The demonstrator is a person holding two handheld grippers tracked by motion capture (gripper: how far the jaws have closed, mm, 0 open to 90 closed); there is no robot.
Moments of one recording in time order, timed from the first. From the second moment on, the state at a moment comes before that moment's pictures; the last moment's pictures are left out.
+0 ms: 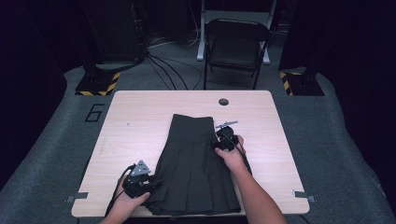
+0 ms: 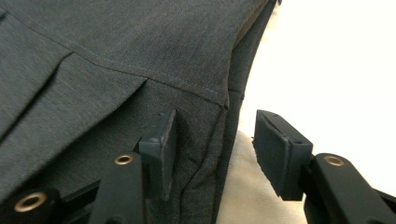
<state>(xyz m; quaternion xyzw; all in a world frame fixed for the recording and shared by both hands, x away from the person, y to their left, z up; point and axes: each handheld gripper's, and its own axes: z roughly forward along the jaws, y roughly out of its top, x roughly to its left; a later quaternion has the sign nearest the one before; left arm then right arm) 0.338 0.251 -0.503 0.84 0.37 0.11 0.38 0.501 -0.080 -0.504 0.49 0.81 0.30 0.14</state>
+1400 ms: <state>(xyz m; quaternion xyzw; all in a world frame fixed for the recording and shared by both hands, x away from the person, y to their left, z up) 0.365 0.243 -0.490 0.82 0.39 0.09 0.40 0.467 -0.081 -0.482 0.44 0.82 0.34 0.15</state>
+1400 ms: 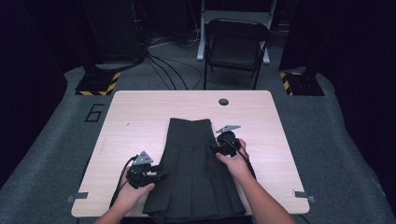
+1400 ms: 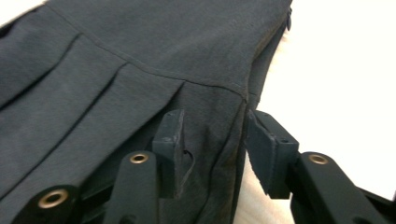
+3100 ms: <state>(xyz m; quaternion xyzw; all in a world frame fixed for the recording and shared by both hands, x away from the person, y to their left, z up) 0.449 0.222 -0.467 0.79 0.42 0.14 0.42 0.430 -0.084 -0.476 0.39 0.83 0.39 0.11</state>
